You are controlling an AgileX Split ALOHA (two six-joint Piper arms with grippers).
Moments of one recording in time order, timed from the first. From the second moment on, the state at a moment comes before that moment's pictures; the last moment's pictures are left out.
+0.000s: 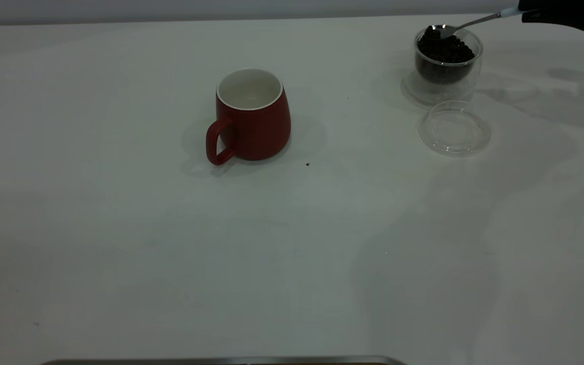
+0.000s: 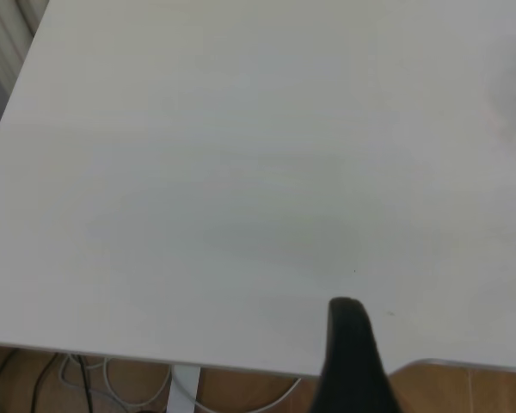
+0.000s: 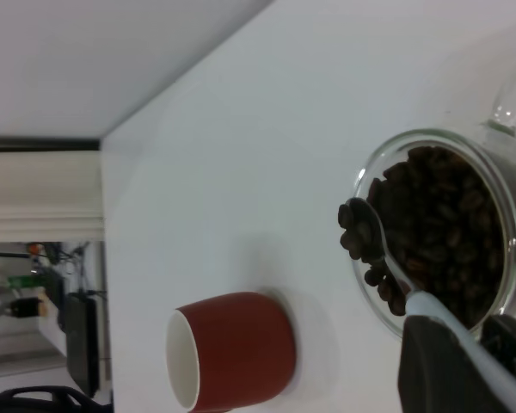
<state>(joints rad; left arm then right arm) 0.05 -0.02 -0.49 0.06 1.14 -0.07 -0.29 2.51 -1.65 1.34 1.08 -0.88</state>
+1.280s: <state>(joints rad) 0.05 -0.02 -0.49 0.06 1.14 -0.07 -0.10 2.52 -1.65 1.43 1.15 -0.90</state>
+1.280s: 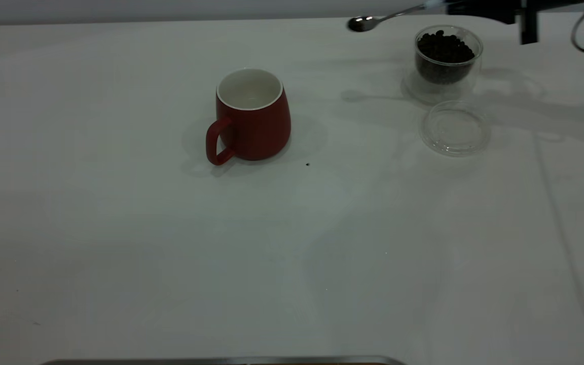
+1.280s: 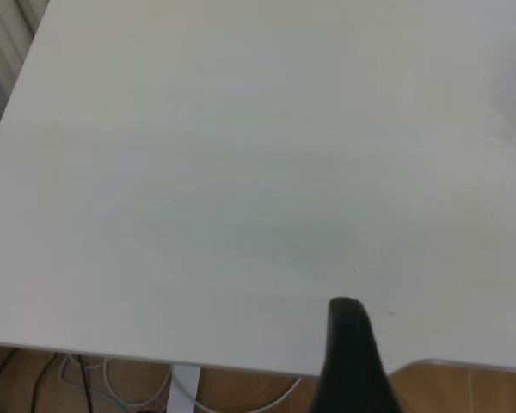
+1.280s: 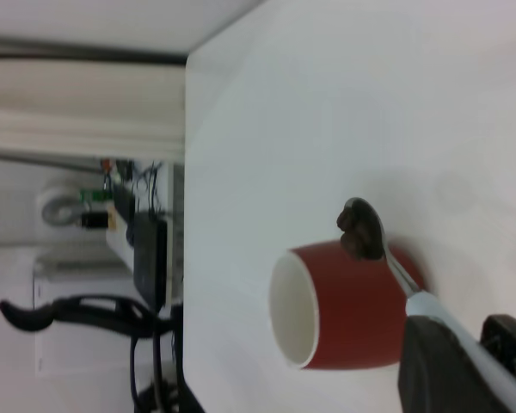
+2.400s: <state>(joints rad) 0.05 -0.02 -0.49 0.06 1.14 -0.07 0.14 2.50 -1.65 1.43 1.08 -0.89</state>
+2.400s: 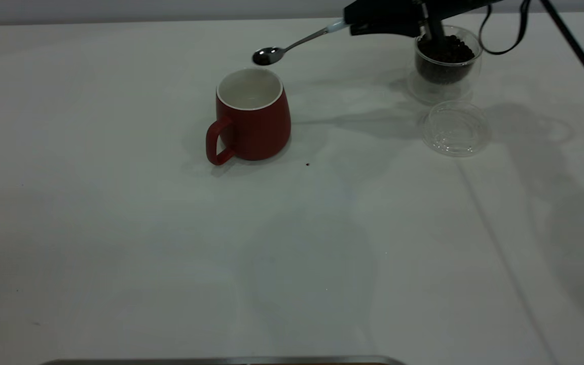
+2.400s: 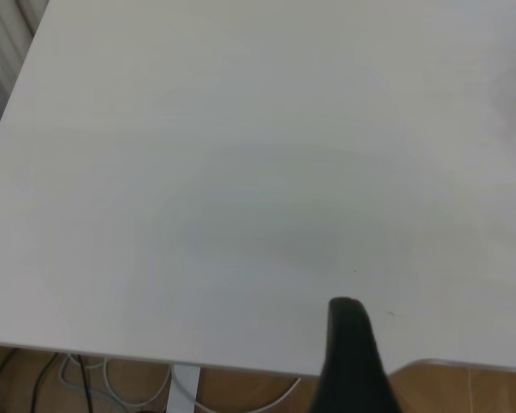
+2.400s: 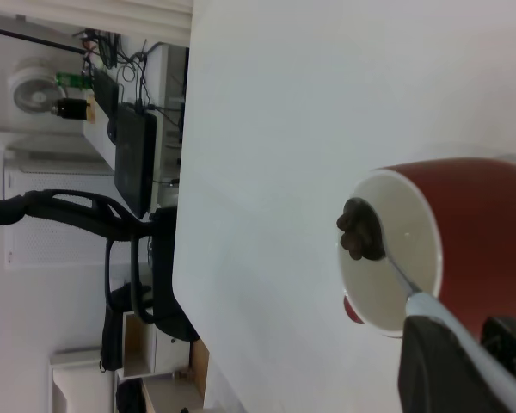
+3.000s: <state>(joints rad) 0.05 -0.02 -0.49 0.06 1.14 -0.07 0.22 2.51 -1.65 1.41 0.94 -1.09</state>
